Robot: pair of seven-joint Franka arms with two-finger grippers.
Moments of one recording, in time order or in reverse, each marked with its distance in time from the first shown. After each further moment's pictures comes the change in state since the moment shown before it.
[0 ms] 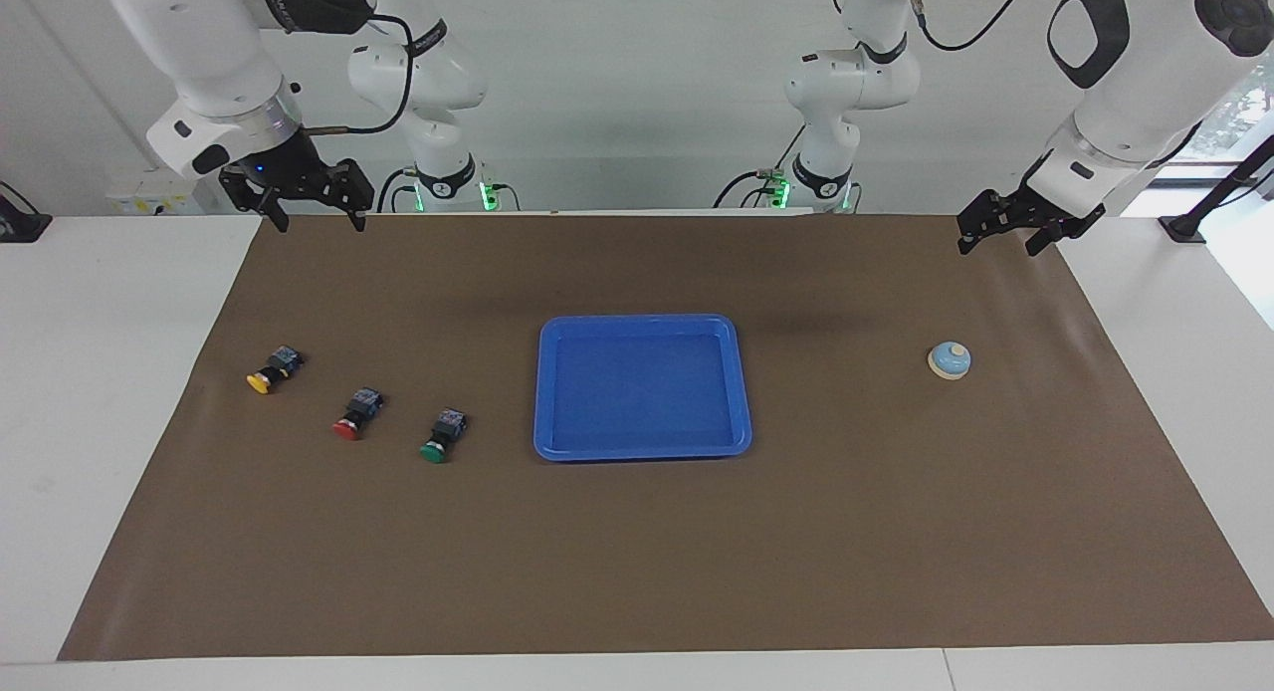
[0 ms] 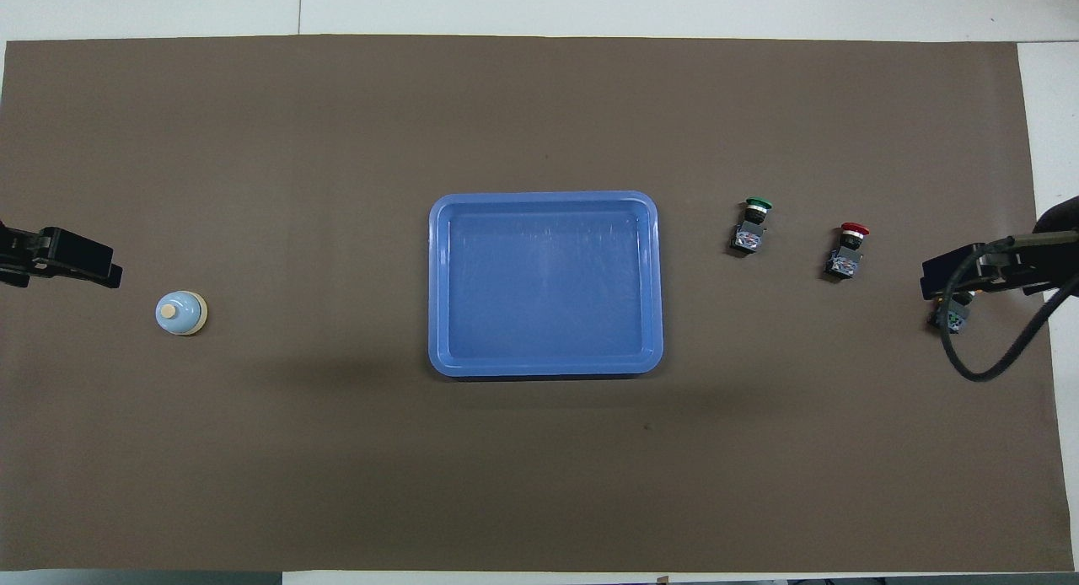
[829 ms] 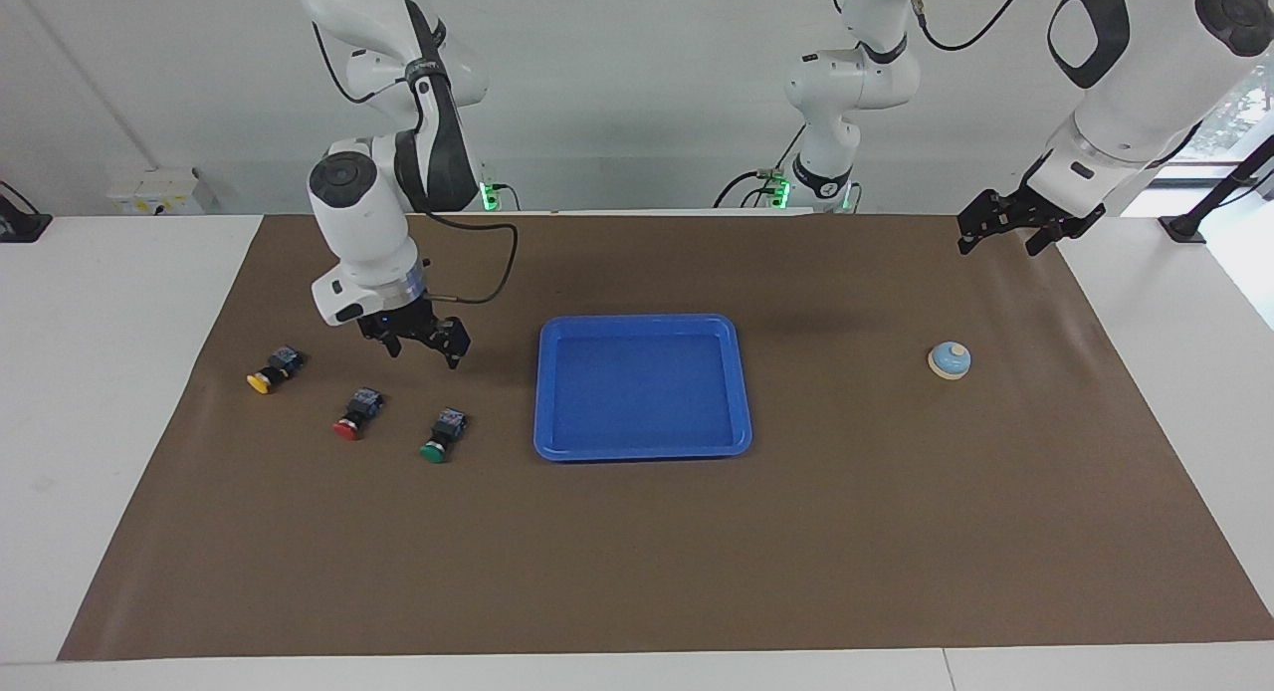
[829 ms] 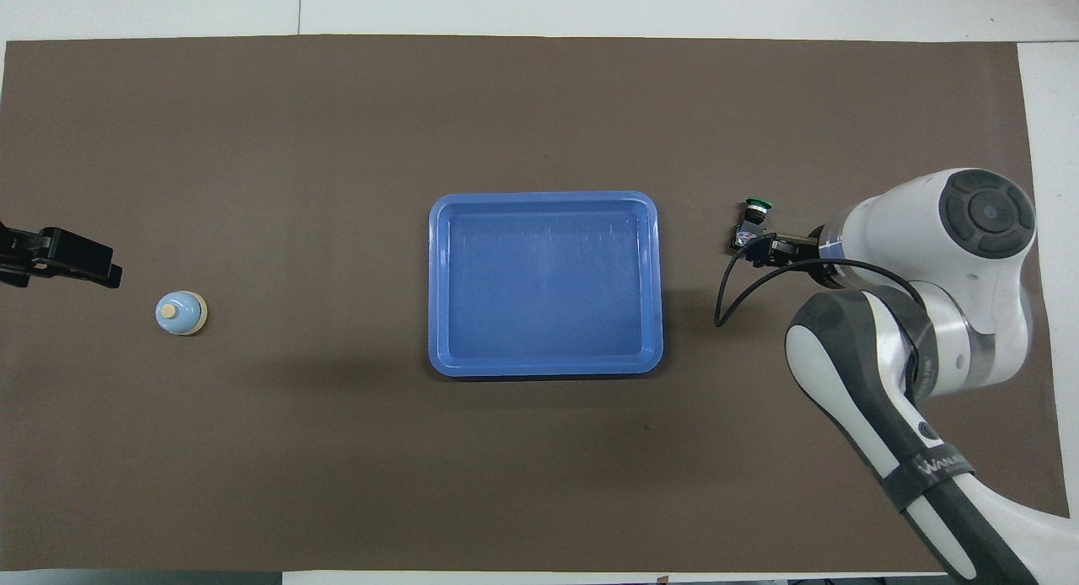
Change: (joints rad) left arm 0.000 0.000 0.000 0.000 0.000 0.000 0.000; right arm 0.107 0.169 0.002 -0.415 0.000 0.727 0.398
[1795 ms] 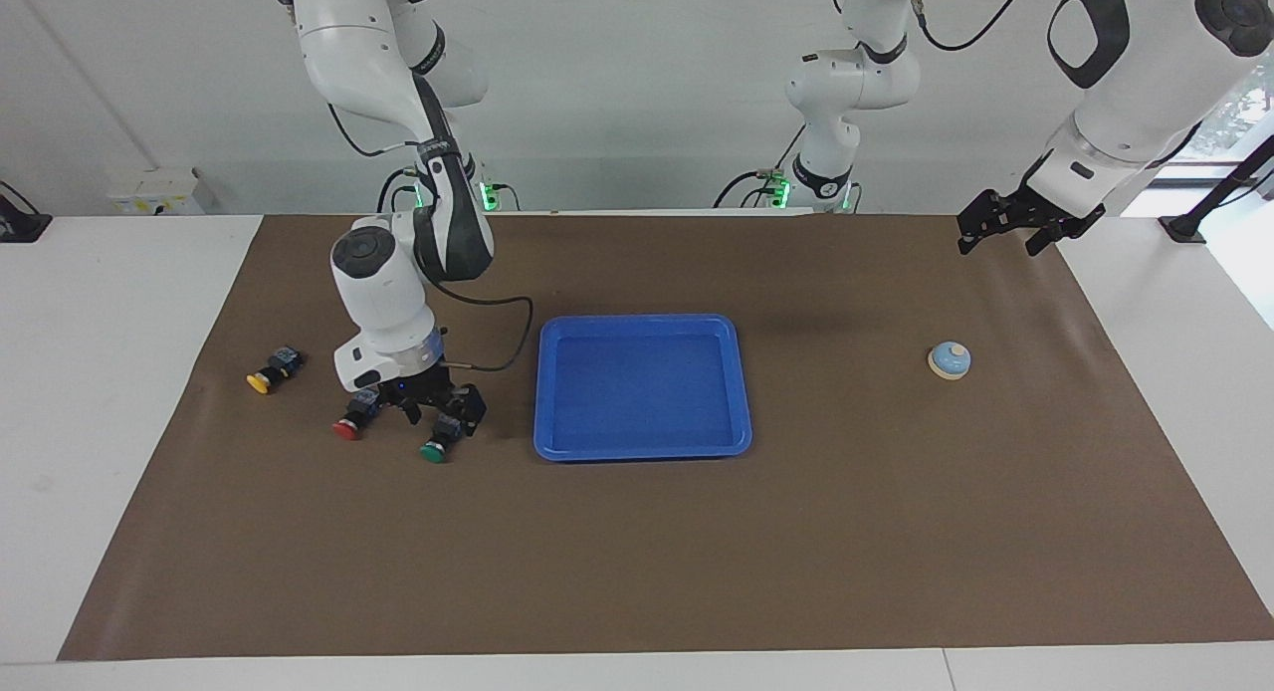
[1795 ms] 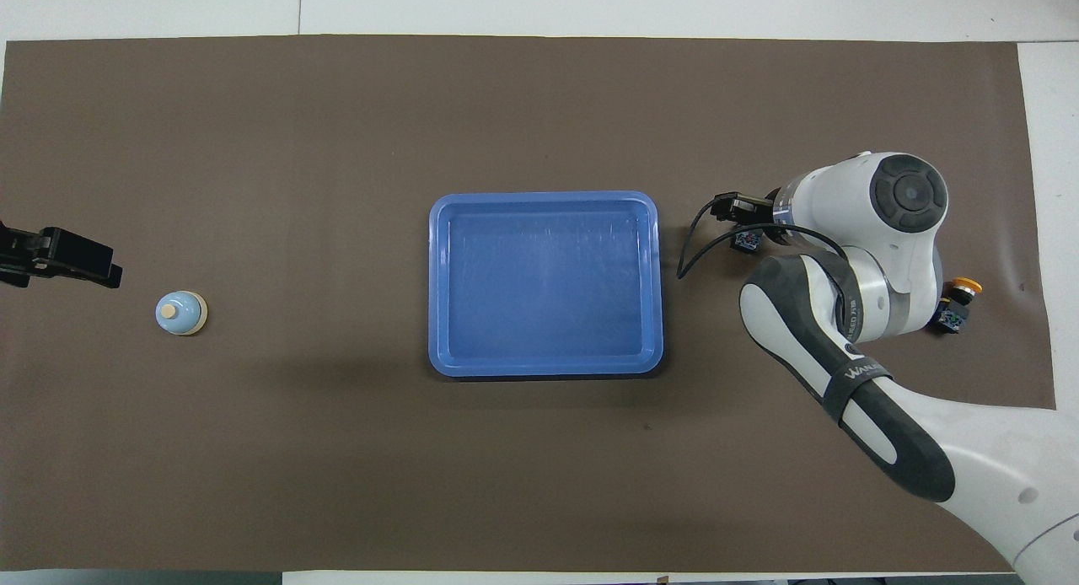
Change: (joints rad) left arm 0.000 0.000 0.000 0.000 0.000 0.000 0.000; right arm 0.019 0.247 -0.002 0.118 -0.019 0.236 0.065
